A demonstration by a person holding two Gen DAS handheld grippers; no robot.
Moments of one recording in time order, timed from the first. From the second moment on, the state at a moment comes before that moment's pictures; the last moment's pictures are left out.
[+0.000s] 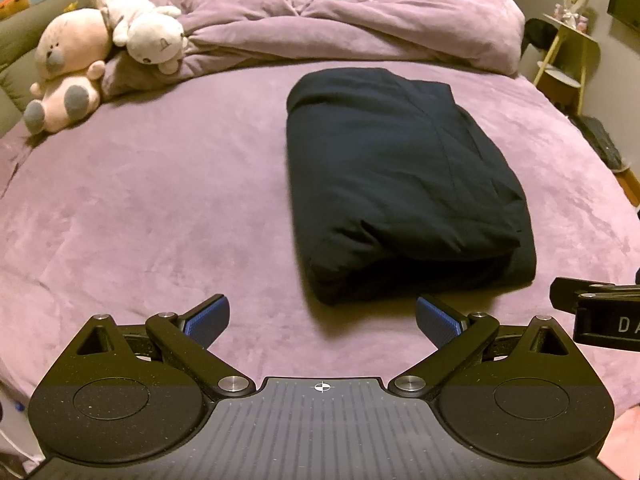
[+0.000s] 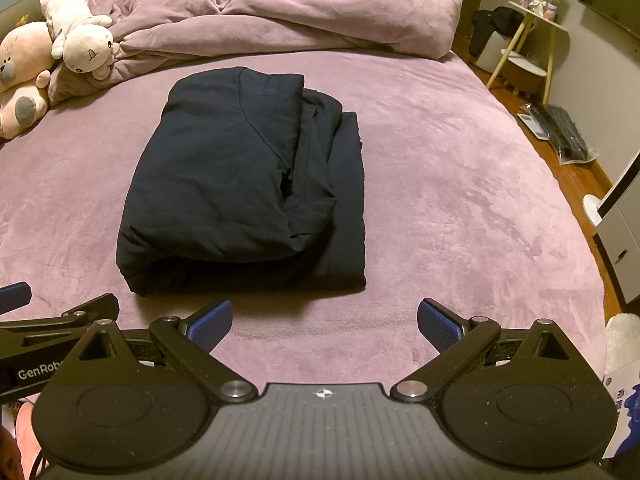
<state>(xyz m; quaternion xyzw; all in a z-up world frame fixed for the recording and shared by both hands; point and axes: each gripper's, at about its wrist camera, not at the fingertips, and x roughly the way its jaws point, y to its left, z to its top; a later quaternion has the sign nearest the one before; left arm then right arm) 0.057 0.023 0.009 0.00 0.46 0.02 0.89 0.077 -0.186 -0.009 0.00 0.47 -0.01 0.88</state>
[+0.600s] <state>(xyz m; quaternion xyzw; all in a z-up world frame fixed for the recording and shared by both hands) 0.055 0.019 0.009 -0.01 0.47 0.02 0.88 0.078 -0.188 -0.010 0.00 0.47 -0.01 0.88</state>
